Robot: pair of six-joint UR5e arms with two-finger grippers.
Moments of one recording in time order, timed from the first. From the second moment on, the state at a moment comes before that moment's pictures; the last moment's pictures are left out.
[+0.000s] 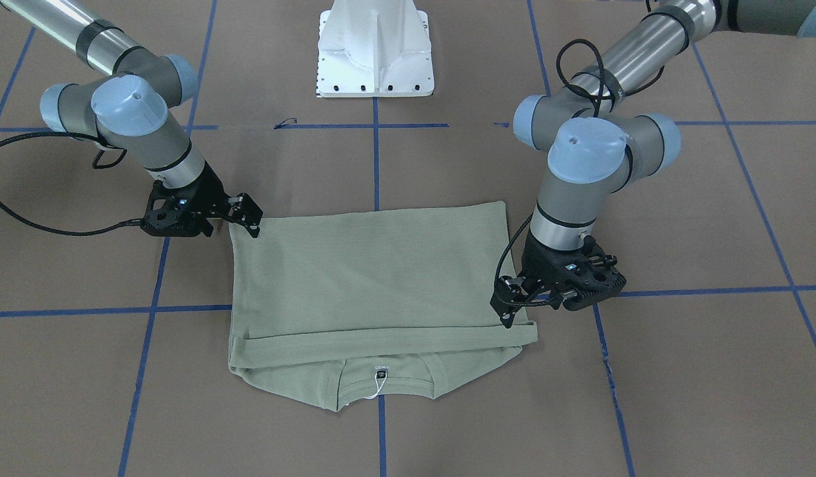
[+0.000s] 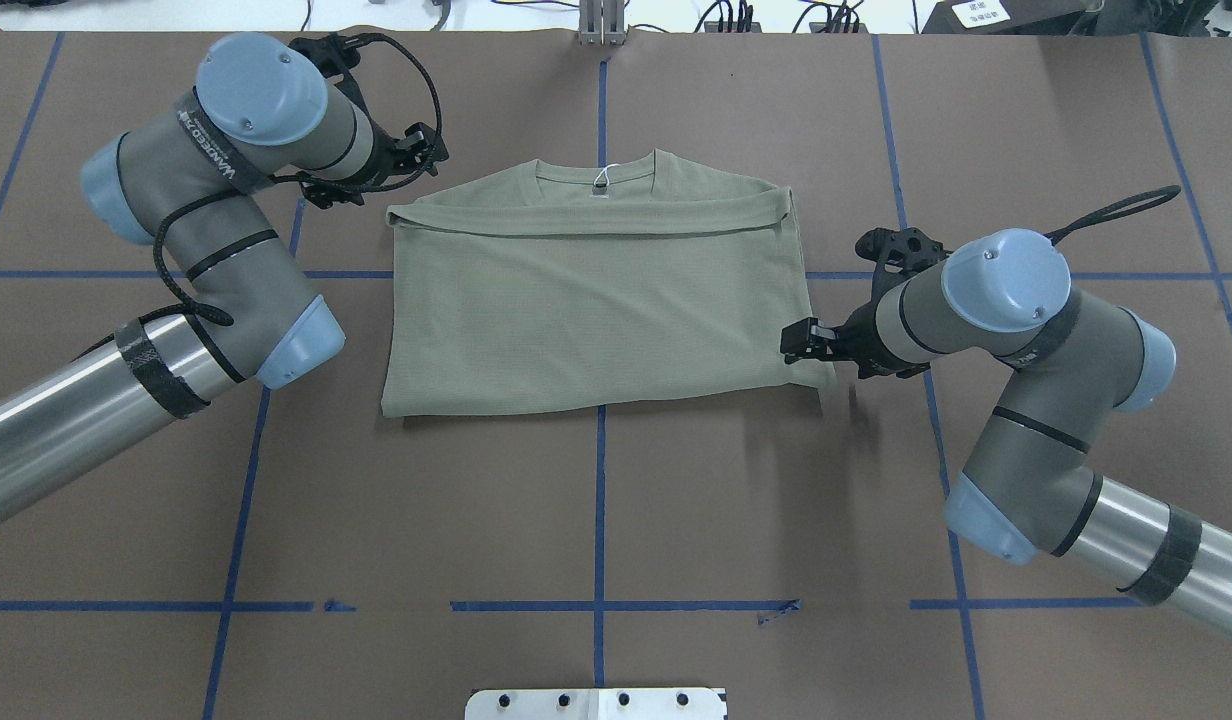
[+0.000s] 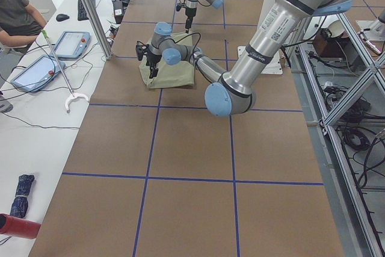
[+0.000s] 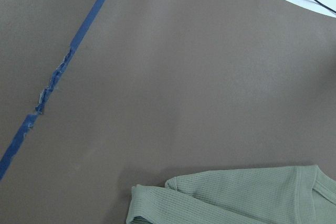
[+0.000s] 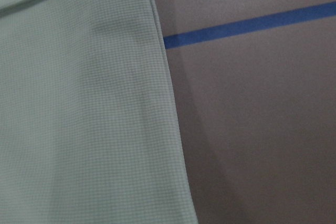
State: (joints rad) left arm -0.80 -2.23 -1.42 -1.94 -1.78 -1.41; right arm 0.64 -1.29 1.68 -1.07 1.94 1.33
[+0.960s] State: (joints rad) left arm -0.80 -2.22 -1.43 -1.94 -1.78 -1.41; right arm 0.62 -1.35 1.75 -1.07 2.00 1.33
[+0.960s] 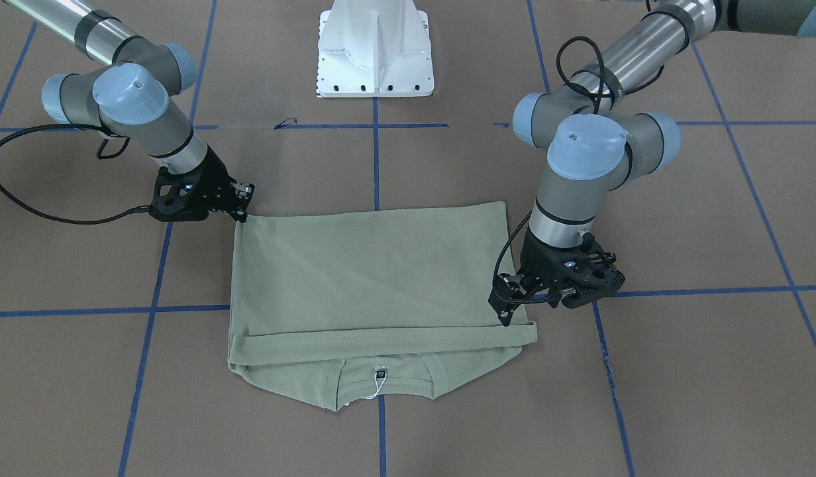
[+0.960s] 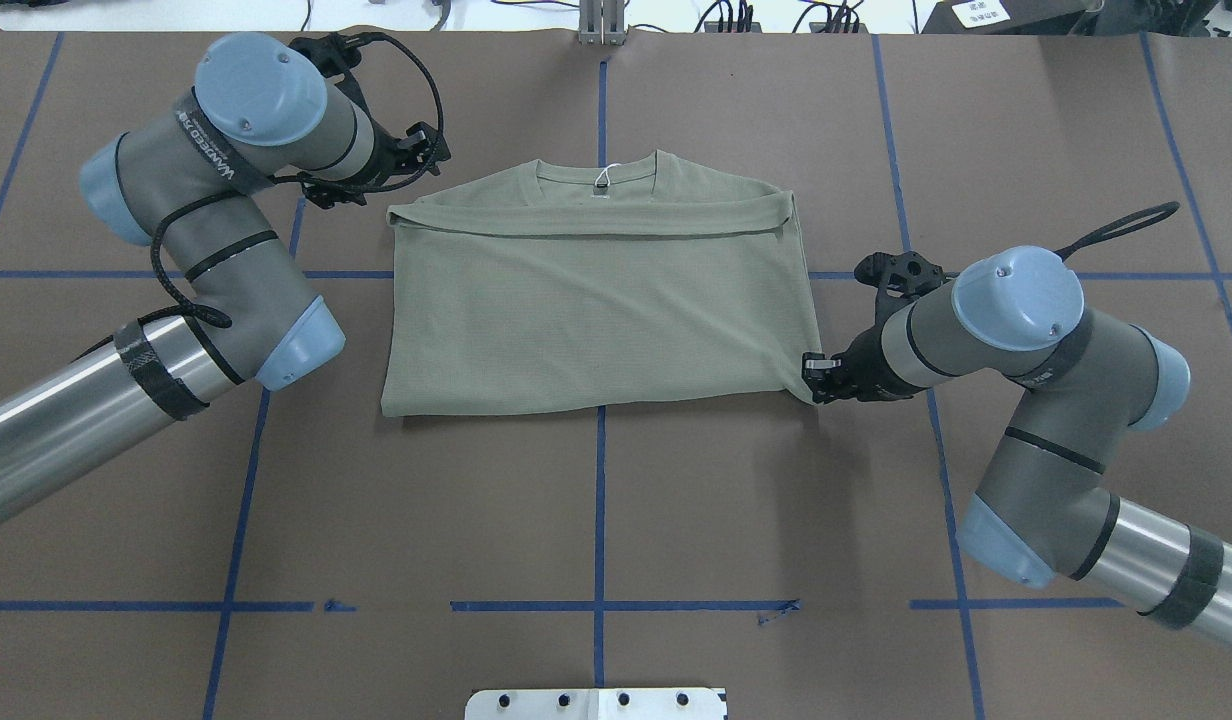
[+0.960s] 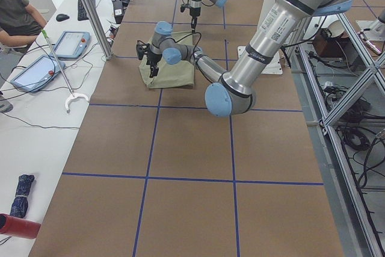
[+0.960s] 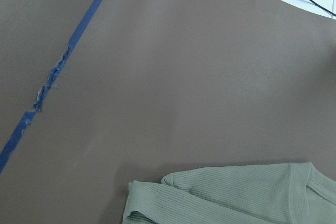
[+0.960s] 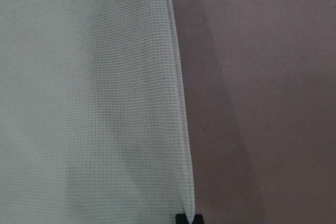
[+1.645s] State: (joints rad) left arm -0.80 -2.22 -1.47 -1.94 -1.78 -1.41; right arm 0.40 -1.72 2.10 -1.07 2.05 1.38
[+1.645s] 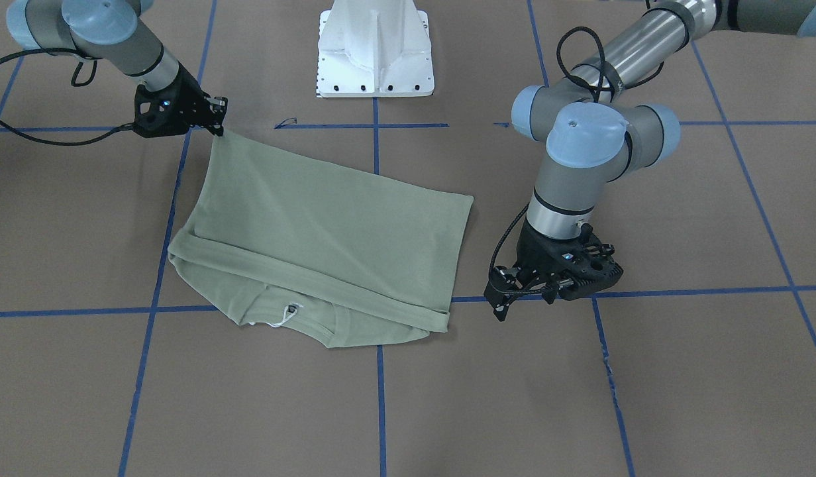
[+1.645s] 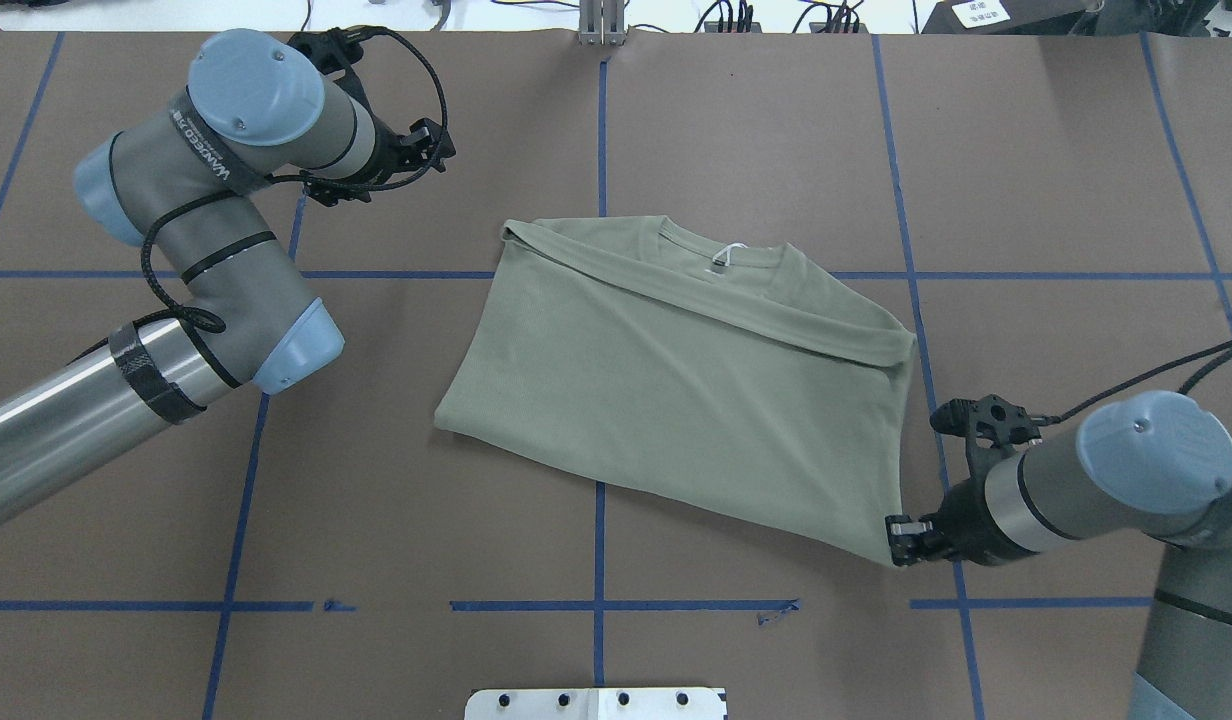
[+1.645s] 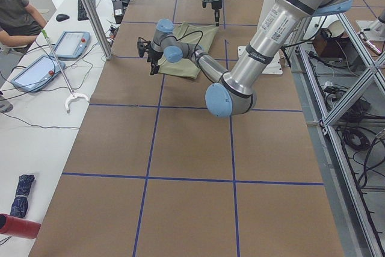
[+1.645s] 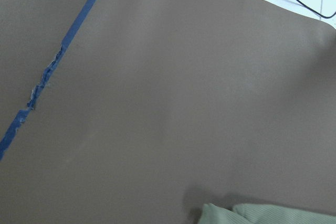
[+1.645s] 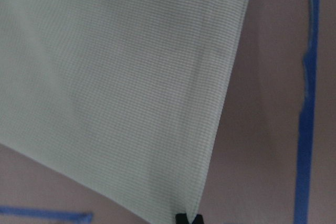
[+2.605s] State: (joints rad) left arm -0.67 -2.20 -1.56 -1.94 -1.77 -1.45; right arm 0.21 -1.79 2.25 -1.05 2.10 1.54
